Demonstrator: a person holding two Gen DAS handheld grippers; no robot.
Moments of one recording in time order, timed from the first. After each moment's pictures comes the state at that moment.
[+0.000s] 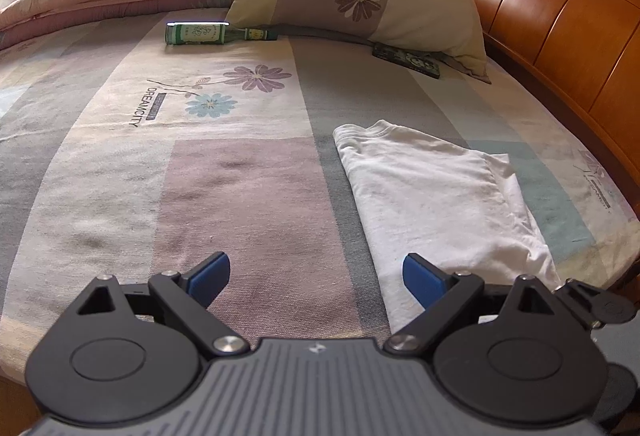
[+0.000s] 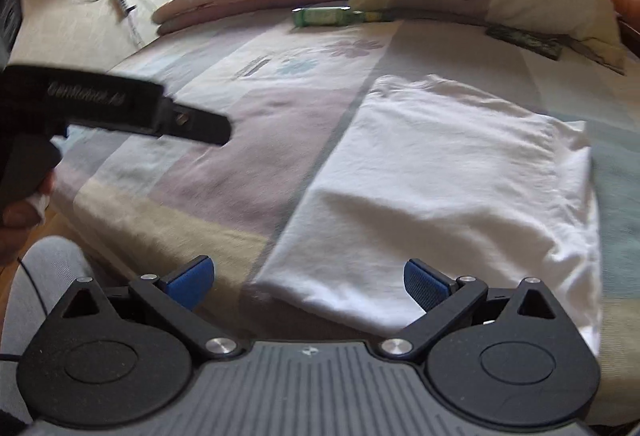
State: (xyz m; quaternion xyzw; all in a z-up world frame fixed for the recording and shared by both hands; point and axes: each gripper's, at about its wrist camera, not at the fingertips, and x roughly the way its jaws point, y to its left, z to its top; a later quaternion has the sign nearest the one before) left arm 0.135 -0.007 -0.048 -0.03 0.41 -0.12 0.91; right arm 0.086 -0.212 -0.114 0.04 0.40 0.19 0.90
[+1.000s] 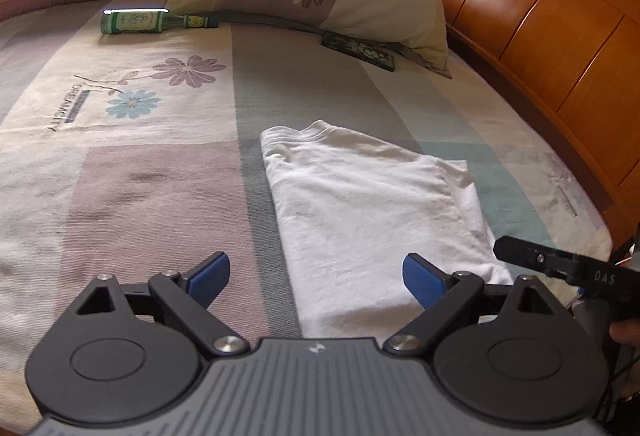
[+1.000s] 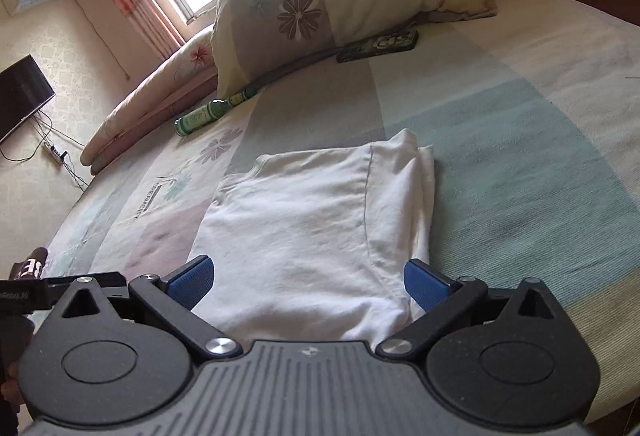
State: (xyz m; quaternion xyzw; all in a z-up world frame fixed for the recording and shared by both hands) left arm 0.183 -0.048 -0.059 -0.07 0.42 -0.19 0.88; right arm 0.132 -0.348 -0.119 0.23 0.34 0.12 0.90
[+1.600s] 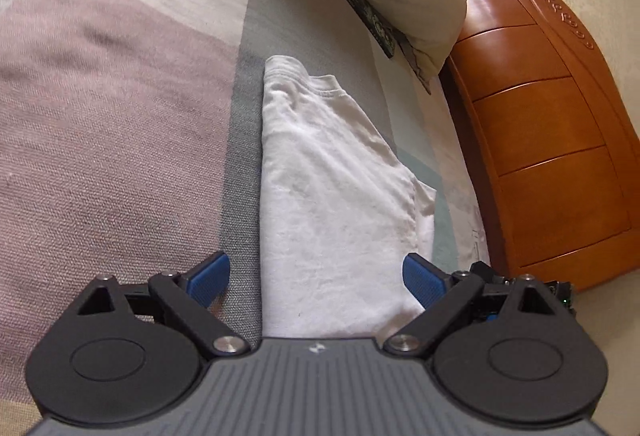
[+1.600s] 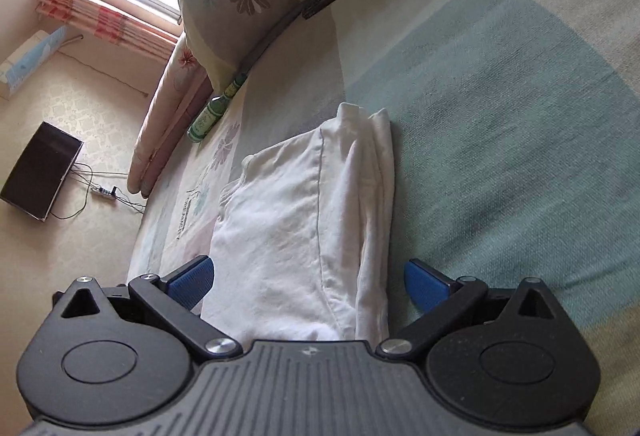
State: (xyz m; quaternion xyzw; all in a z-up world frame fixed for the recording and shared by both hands) left arm 0.248 -0.006 -0.138 -0.32 0.51 -0.27 0.75; right arm 0.191 -0.417 -0.161 0.40 0.41 0.18 0.80
